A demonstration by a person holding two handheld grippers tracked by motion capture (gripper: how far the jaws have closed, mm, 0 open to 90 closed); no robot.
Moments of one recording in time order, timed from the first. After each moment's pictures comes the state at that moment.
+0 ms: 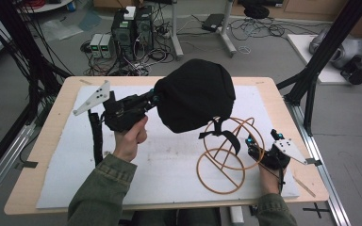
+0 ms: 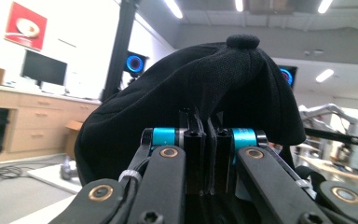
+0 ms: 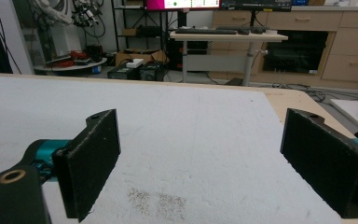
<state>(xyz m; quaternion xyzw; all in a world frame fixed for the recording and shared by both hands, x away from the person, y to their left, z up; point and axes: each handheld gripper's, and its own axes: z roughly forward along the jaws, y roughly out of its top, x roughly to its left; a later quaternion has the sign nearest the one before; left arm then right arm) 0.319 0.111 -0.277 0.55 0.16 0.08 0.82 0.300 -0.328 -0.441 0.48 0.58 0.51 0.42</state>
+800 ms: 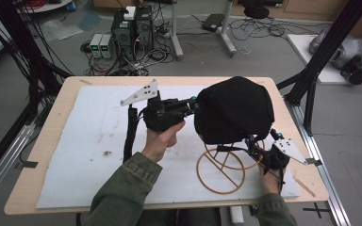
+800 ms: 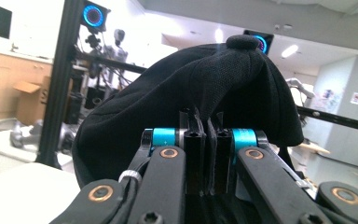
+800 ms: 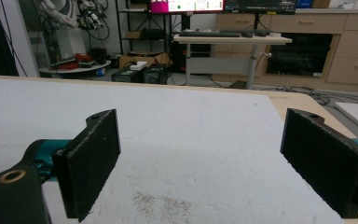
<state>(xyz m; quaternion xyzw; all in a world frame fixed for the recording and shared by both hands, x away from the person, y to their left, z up) 0.330 0.037 -0.277 0.60 0.15 -0.01 0.78 0.299 -0.328 -0.439 0.47 0.58 0.52 0.41</state>
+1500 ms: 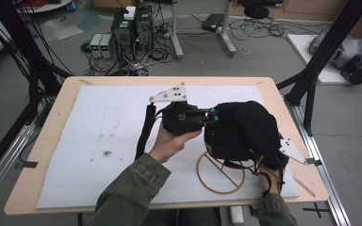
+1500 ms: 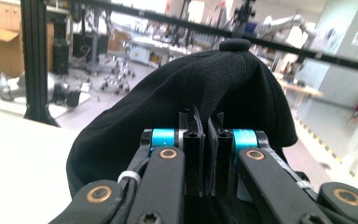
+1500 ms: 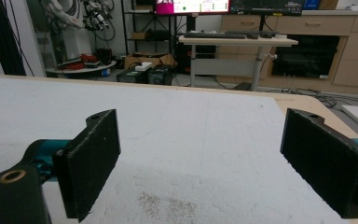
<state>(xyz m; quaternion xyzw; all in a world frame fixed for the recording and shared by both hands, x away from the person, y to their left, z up) 0.324 -0.002 -0.270 0.71 0.13 -0.02 0.69 0.300 -0.327 -0.439 0.46 0.58 0.52 0.41</state>
